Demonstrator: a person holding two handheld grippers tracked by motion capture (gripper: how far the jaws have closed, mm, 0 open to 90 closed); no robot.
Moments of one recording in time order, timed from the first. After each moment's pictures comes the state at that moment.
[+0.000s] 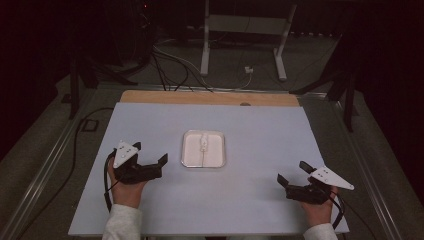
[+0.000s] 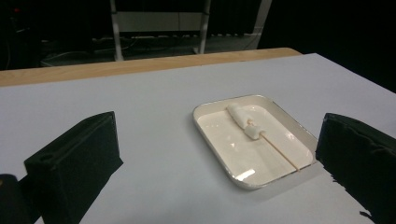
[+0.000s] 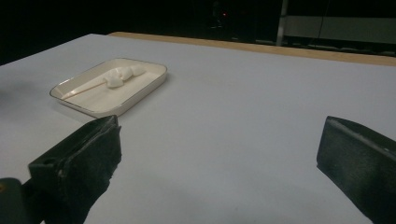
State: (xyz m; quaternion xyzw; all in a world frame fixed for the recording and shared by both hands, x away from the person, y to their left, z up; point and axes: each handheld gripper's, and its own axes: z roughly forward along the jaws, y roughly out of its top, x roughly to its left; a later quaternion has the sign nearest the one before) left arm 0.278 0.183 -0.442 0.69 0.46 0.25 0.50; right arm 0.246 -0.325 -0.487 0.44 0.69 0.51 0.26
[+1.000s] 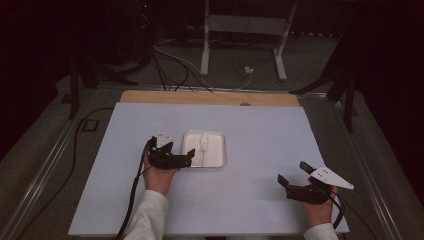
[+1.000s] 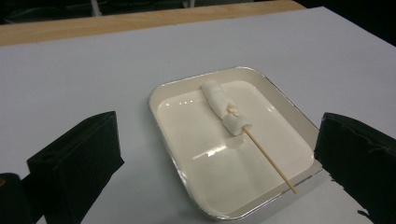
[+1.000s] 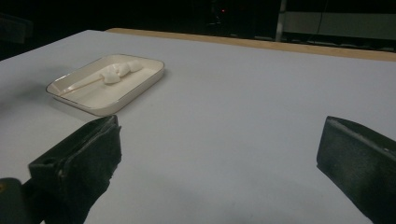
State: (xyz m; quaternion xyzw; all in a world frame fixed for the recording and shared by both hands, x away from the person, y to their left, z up) left arm 0.332 0.113 -0.468 0.74 0.48 0.19 0.44; right arm 0.247 -0.326 -0.488 0.44 0.70 0.51 0.25
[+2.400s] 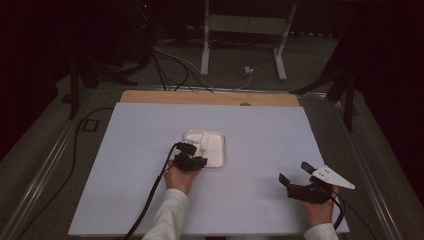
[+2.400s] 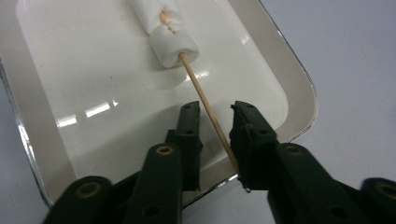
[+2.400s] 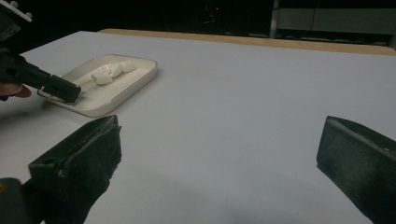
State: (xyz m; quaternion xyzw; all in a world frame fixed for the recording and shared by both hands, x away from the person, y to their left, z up) left arm 0.355 0.060 -0.511 0.78 0.52 0.04 0.35; right arm 0.248 -0.329 -0.490 0.46 0.69 0.50 0.26
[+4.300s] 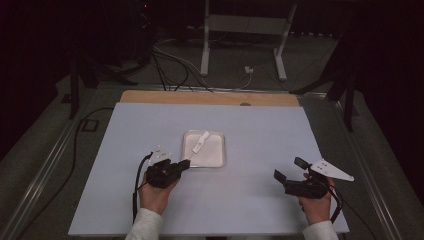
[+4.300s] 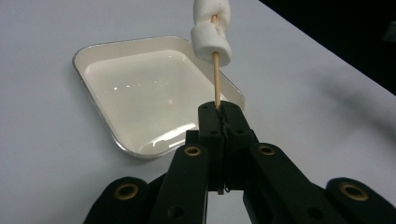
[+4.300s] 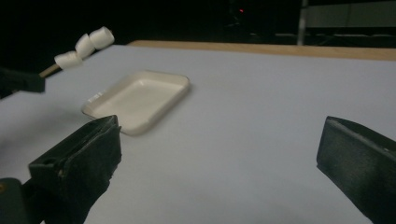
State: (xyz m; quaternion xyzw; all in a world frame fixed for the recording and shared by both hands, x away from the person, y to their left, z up) left arm 0.282 0.125 -0.471 0.75 0.44 0.10 0.48; right arm 0.257 -0.314 -0.466 0.44 0.69 0.54 0.20
